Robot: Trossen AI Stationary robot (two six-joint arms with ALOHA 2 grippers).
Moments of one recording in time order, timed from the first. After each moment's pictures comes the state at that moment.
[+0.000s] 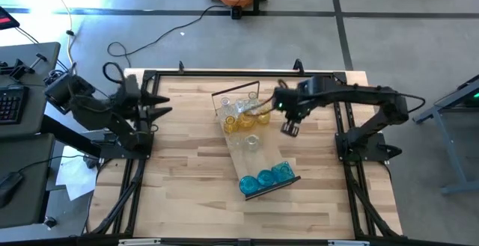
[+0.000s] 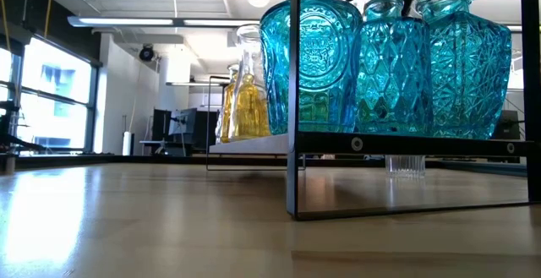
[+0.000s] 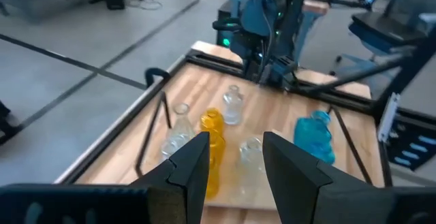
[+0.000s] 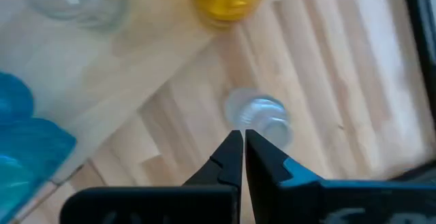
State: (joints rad) left arm -0.62 1.10 1.74 -1.27 -0.88 -0.59; right arm -0.10 1.54 1.56 -1.41 0.13 0.27
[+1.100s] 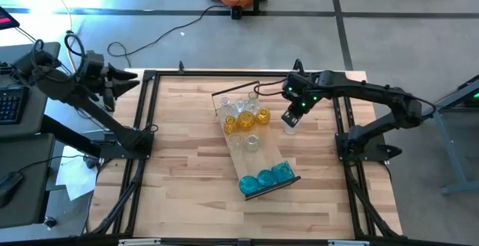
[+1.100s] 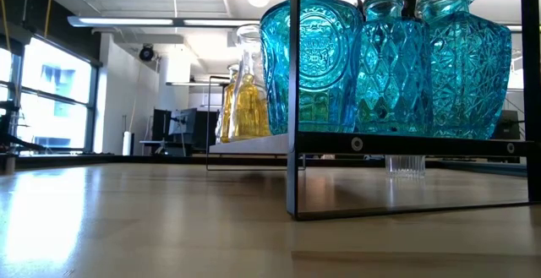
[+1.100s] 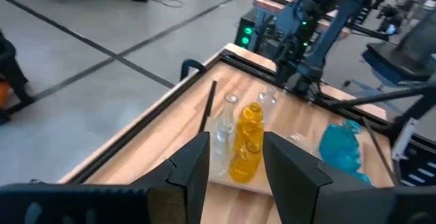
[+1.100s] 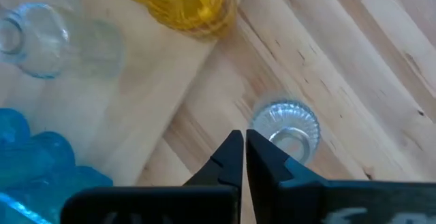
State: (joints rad) left arm -0.62 0.82 1.74 -1.57 -0.93 -0.75; right arm -0.34 1.39 1.25 -1.13 -0.12 0.36
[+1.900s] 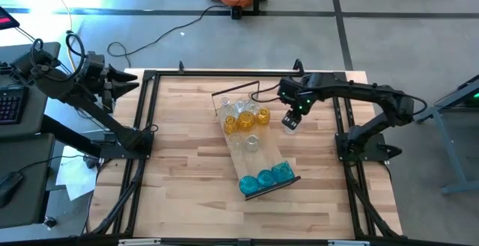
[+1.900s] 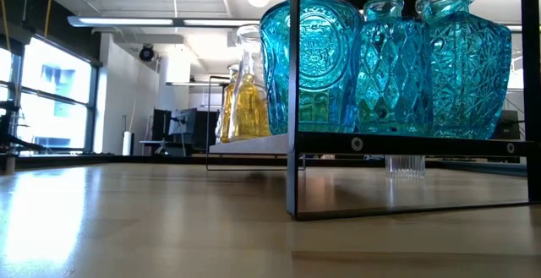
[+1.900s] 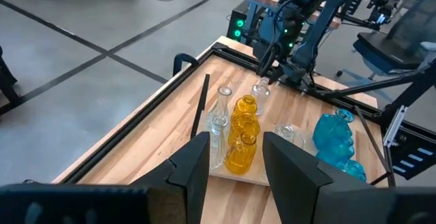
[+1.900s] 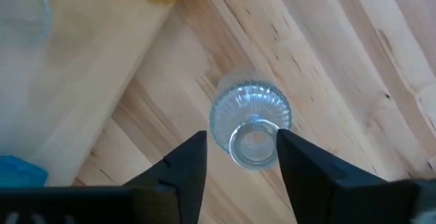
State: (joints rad) left arm -0.62 0.81 1.74 -1.57 -0.89 -0.72; right arm -0.33 1.47 1.25 -1.20 -0.03 0.30
